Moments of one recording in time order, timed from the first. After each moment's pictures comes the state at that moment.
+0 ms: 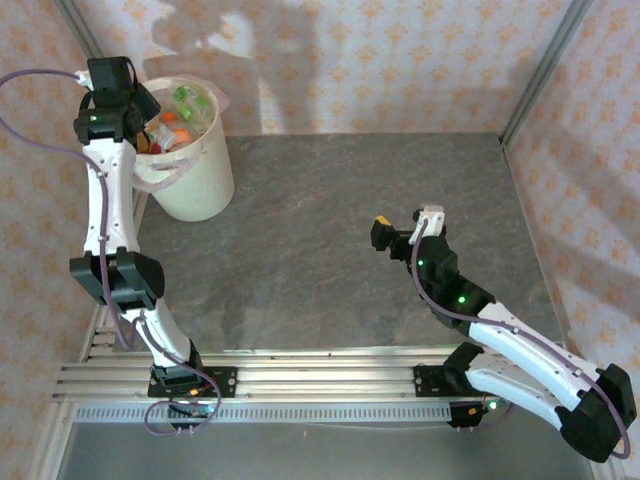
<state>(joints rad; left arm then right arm) 0.23 1.83 2.18 -0.91 -0.21 -0.49 0.69 0.83 0.56 0.01 0.49 0.37</state>
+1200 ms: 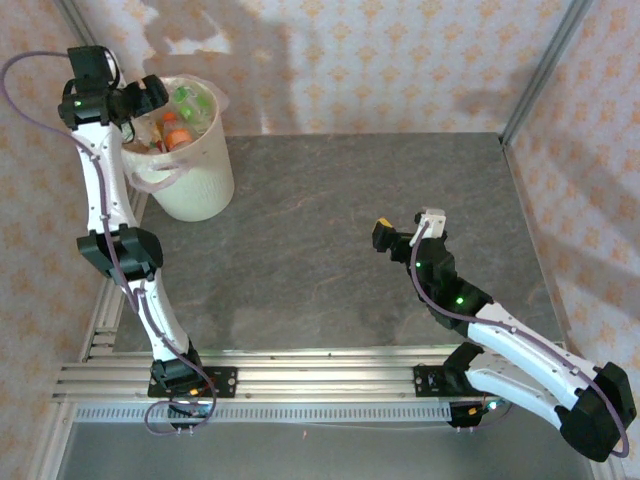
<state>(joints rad) 0.33 2.12 2.55 -1.07 0.14 -0.25 0.69 0.83 0.54 0.01 0.52 0.42</state>
